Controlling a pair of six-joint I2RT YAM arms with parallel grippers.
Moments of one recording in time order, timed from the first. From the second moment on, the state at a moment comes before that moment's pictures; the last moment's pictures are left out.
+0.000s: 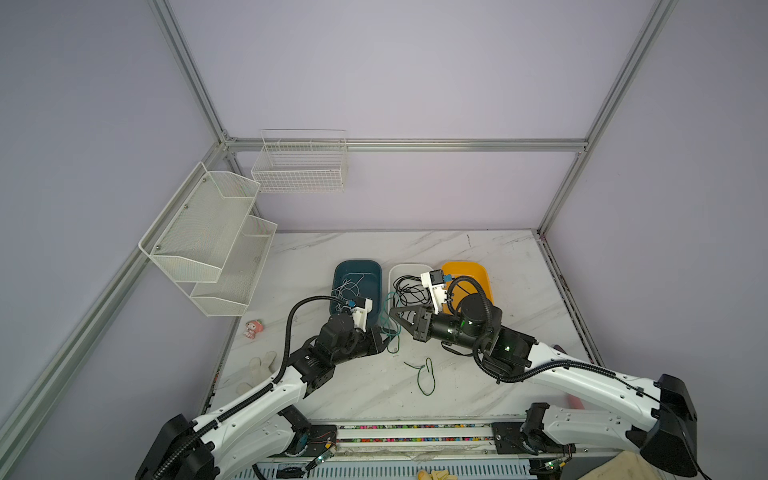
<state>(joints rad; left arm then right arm) -0.66 0.95 0.49 0.02 0.30 -0.92 1.00 1.14 0.86 0.19 -0.19 0.89</state>
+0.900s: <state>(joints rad) -0.66 0.72 0.48 -0.20 0.41 -0.90 0.47 1.01 0.84 0.02 -0.20 0.91</state>
